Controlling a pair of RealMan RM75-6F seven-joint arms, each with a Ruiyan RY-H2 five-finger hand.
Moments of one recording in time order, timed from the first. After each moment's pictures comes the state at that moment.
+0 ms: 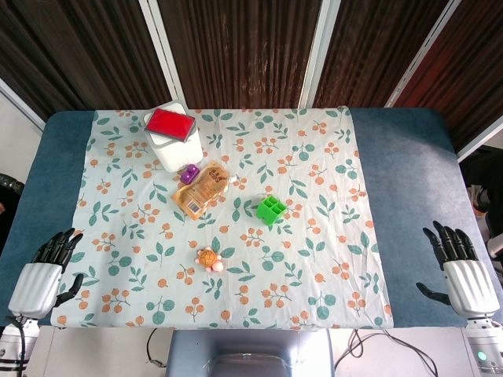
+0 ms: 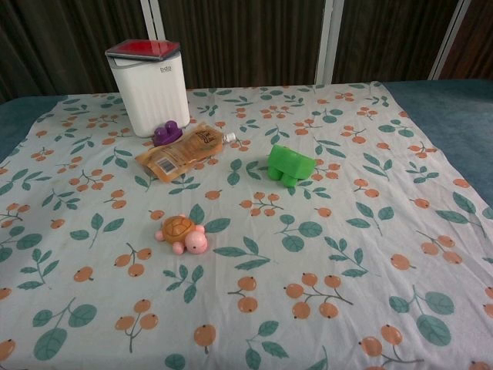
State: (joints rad) left arm -0.14 -1.18 -0.02 -1.59 1.56 1.44 0.11; right arm 0.06 -1.10 0.02 -1.59 -1.55 1.49 -0.06
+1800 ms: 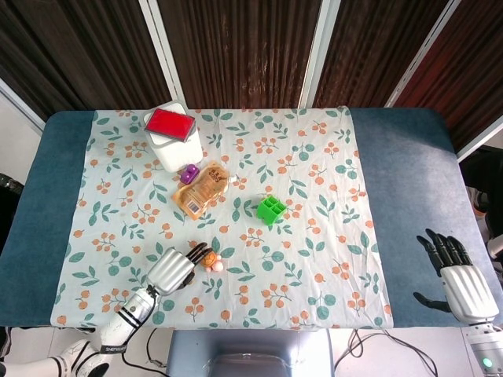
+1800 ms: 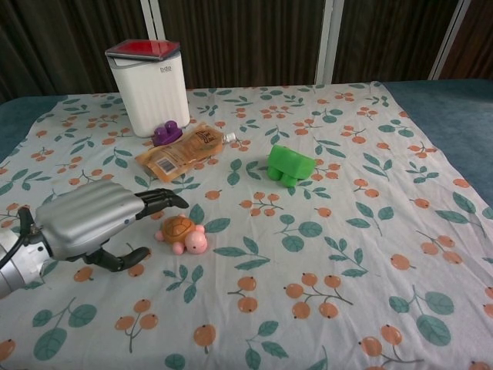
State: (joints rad) left arm -0.53 -1.70 -0.01 -1.22 1.67 1.10 0.31; right arm 0.07 -1.03 -0.02 -1.65 -1.59 1.44 0.02
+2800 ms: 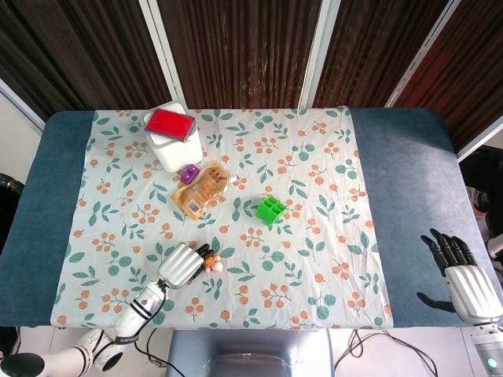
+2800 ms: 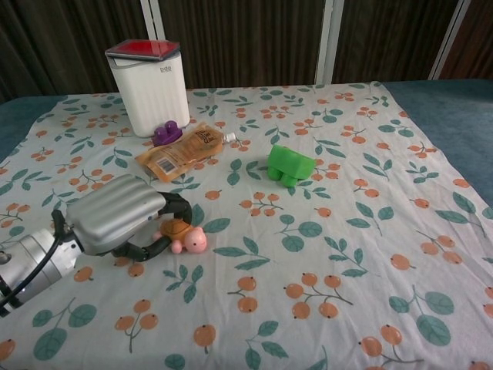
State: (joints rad) left arm -0.58 -1.88 0.01 -0.90 1.71 1.23 0.17; right arm 0.06 -1.01 -0.02 -1.65 -1.58 1.44 0.04
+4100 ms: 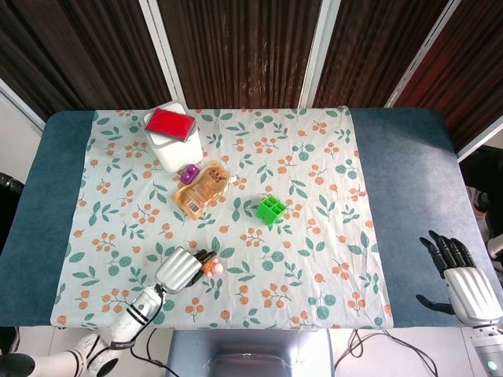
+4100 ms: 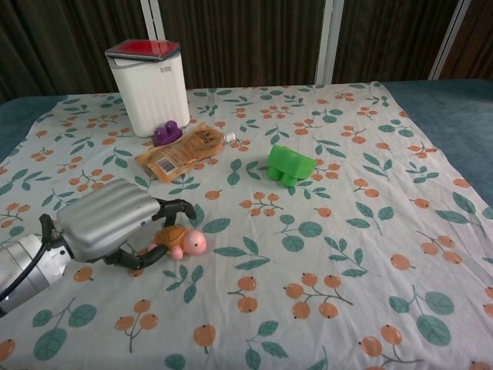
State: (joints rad) left arm -0.58 -1.81 0.05 -1.03 1.68 1.21 0.22; right arm 0.06 -1.01 -0.03 -1.66 -1.59 1.44 0.04
